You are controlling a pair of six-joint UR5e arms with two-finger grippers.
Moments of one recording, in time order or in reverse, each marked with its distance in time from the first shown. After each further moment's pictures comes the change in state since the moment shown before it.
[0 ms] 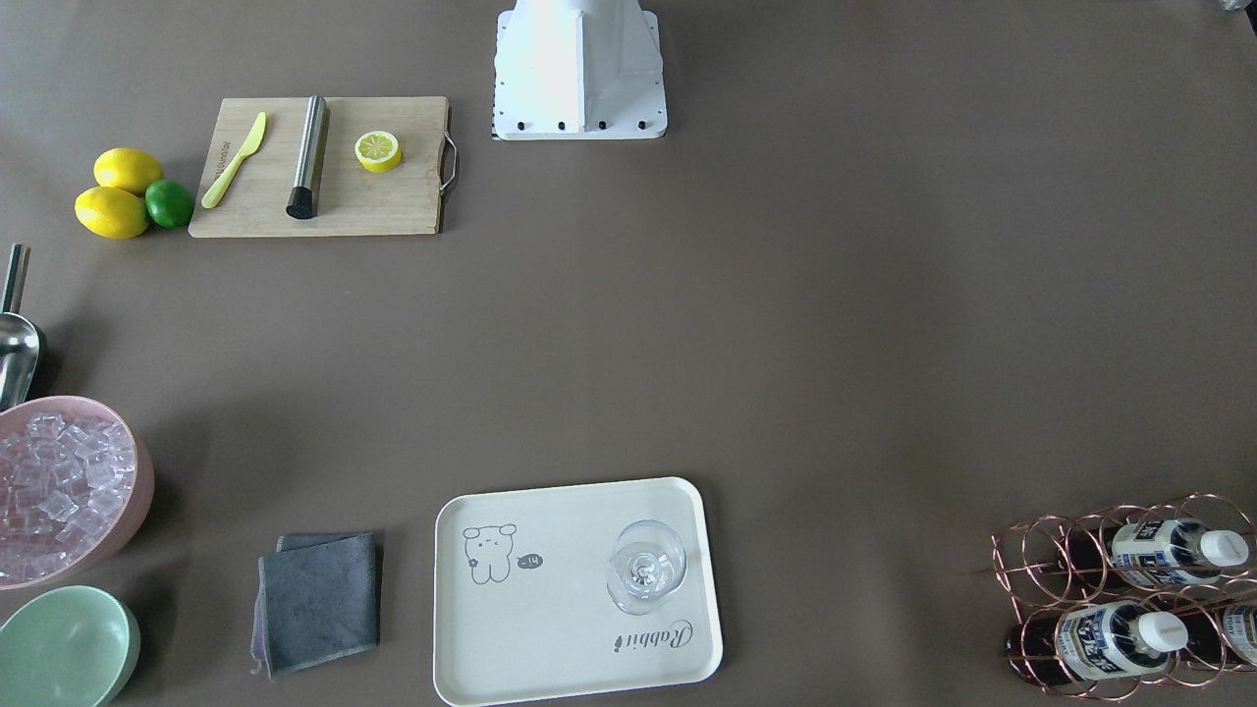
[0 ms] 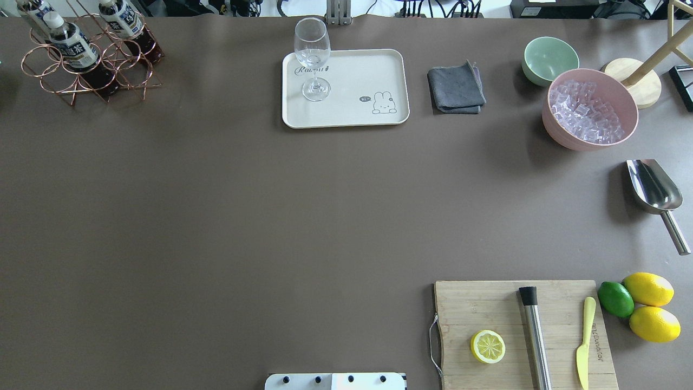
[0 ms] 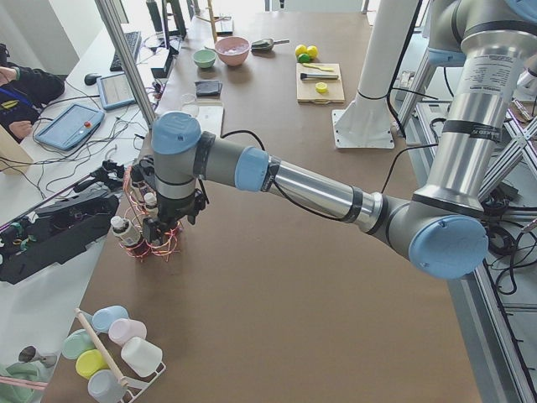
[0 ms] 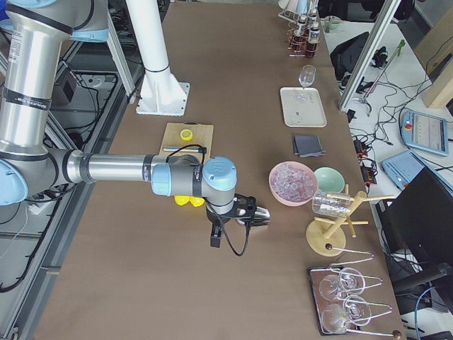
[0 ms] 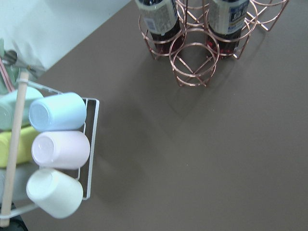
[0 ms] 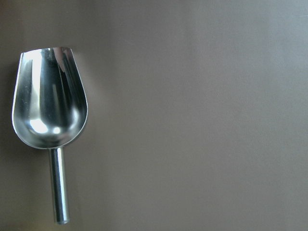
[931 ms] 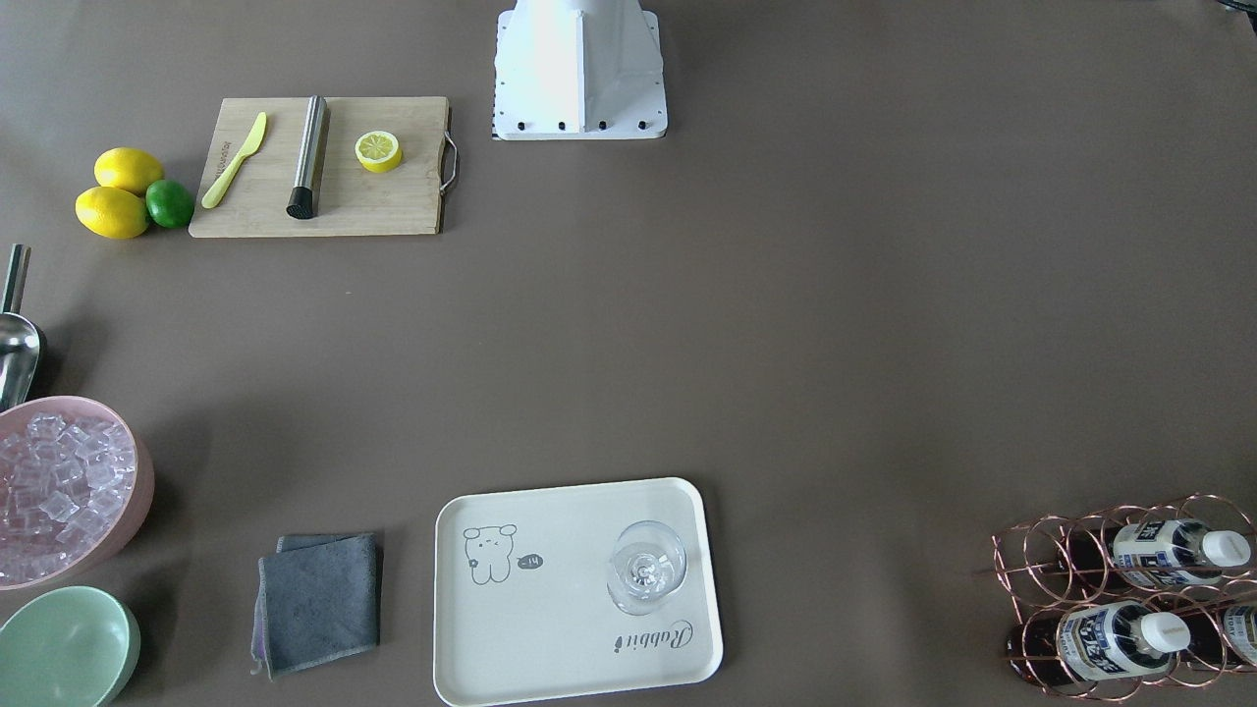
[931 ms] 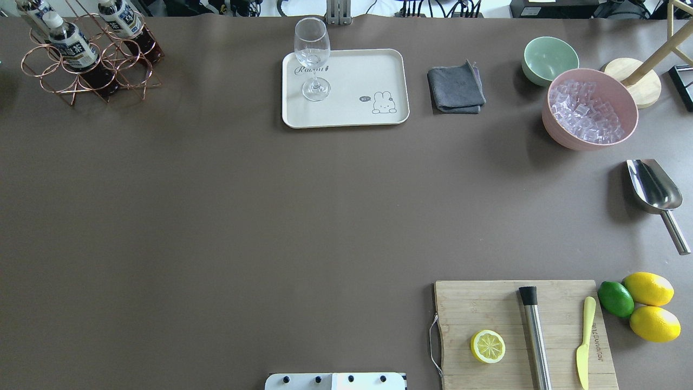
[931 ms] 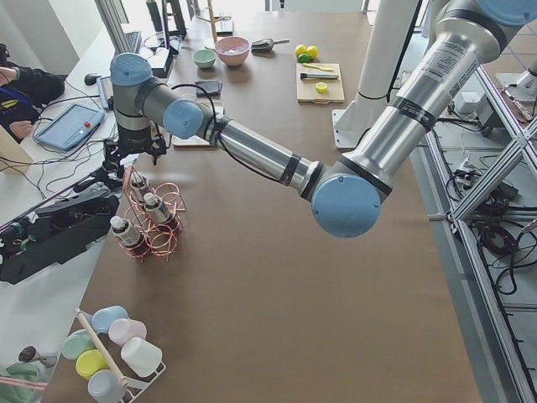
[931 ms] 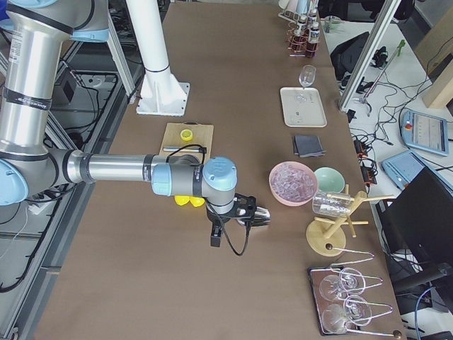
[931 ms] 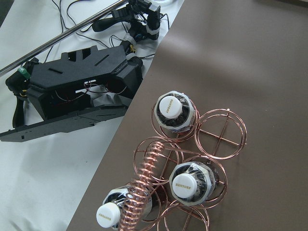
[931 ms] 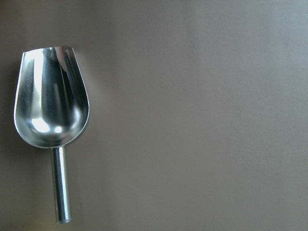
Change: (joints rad) left arm 0.212 -0.374 0.300 -0.201 0.014 0.095; right arm 0.000 -0.001 0.001 -0.002 0.006 0.000
